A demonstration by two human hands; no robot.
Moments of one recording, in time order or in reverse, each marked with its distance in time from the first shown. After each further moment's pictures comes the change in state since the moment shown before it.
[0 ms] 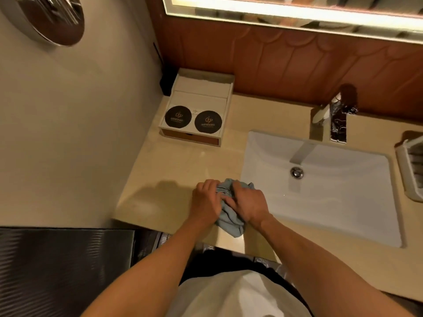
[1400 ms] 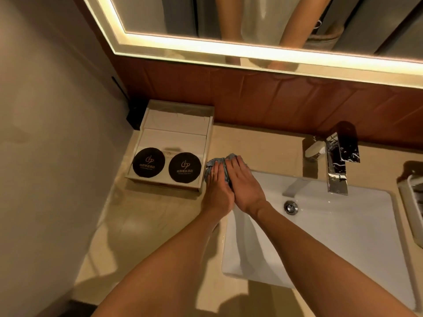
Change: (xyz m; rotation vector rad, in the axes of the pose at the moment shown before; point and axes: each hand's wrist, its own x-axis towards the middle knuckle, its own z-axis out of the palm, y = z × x) left_hand 0.210 0.050 0.052 -0.277 -0.141 -0.105; right_hand 0.175 0.092 -0.041 0.022 0.053 -0.013
